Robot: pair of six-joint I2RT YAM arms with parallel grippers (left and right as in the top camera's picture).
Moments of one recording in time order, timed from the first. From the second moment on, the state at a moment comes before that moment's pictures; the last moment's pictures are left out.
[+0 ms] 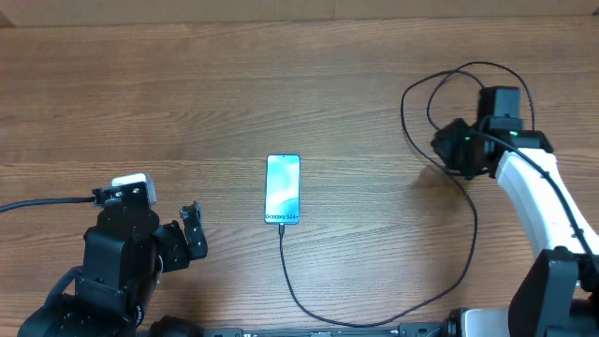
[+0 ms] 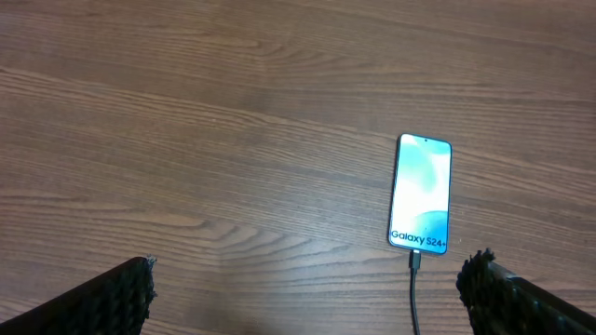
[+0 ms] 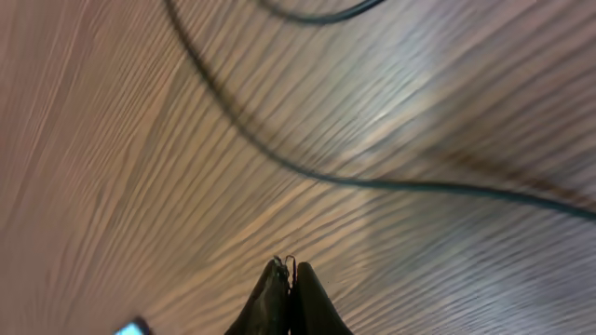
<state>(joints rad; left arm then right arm) -0.33 0.76 1.23 -1.31 -0.28 -0.44 -0.07 1.58 1.09 -0.66 -0.20 0.75</state>
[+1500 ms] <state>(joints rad) 0.04 0.02 1.23 -1.57 -0.29 -0.45 -0.02 0.92 1.09 -0.71 -0.14 0.50</state>
